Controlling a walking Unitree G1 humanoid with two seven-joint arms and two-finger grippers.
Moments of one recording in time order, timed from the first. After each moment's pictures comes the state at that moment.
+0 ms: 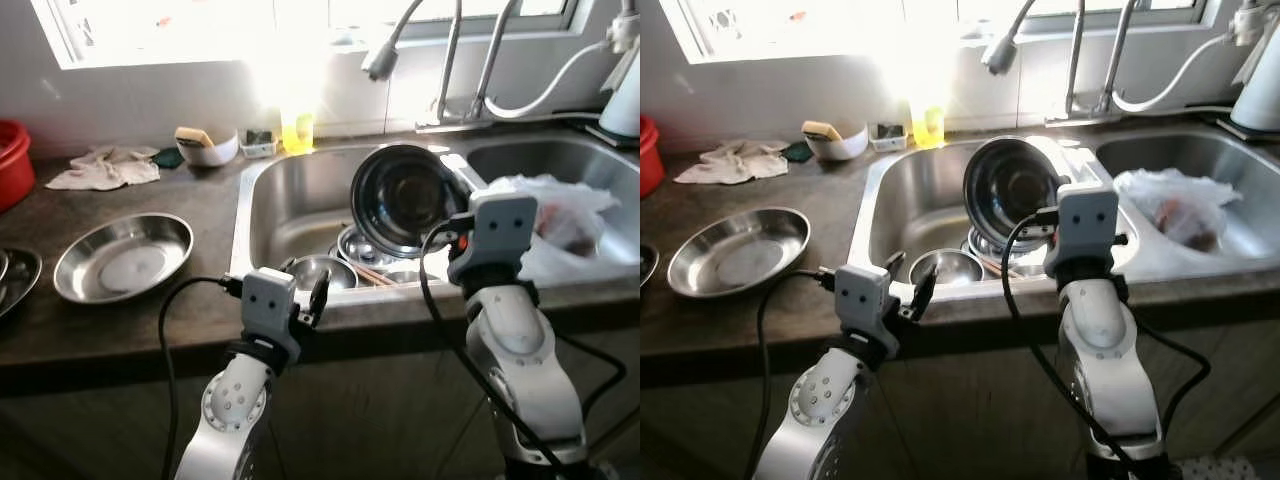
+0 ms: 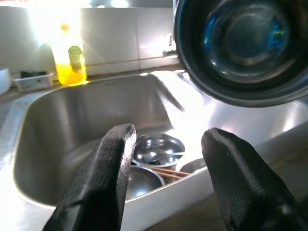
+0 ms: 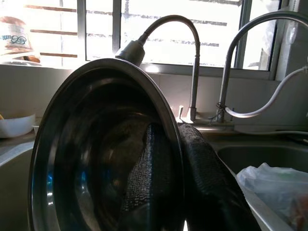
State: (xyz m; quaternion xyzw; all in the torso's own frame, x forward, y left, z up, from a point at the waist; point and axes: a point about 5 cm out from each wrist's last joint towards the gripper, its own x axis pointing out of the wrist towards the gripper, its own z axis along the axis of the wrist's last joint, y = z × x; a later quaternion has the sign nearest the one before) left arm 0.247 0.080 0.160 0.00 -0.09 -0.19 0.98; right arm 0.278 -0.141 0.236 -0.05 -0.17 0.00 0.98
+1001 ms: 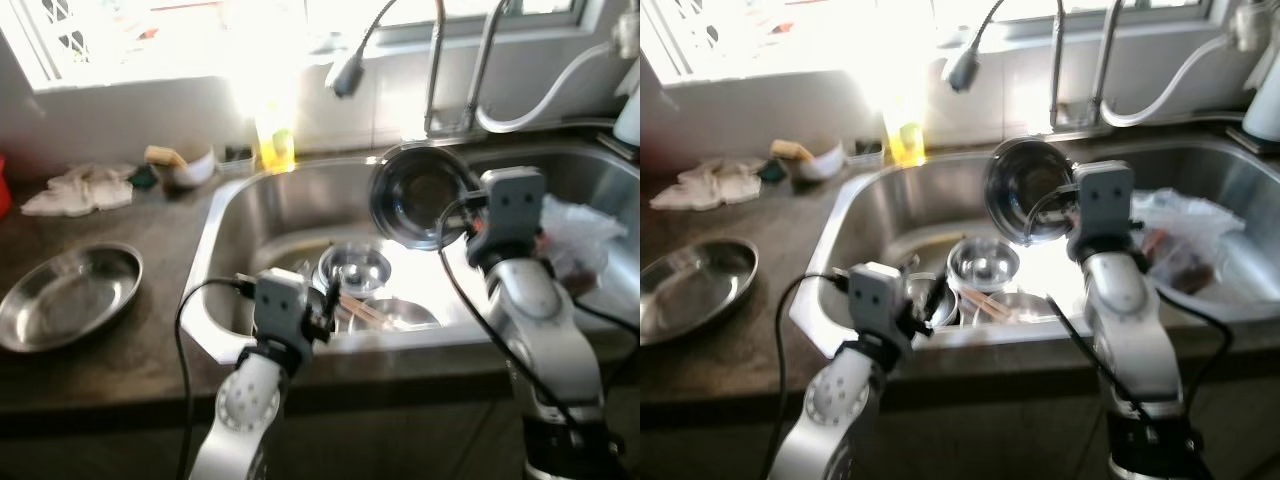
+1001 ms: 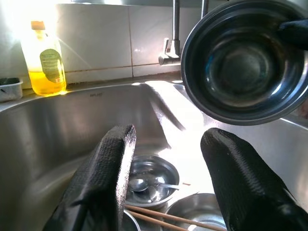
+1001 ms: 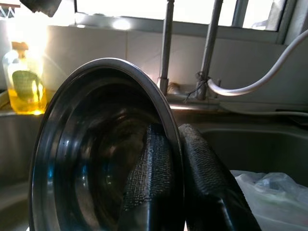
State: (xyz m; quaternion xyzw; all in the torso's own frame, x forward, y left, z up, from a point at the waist) left arm 0.249 0.074 0.159 -0.01 -0.08 -0.19 0.98; right arm 0.315 -0.168 0.230 -0.08 -0.09 0.00 0.99
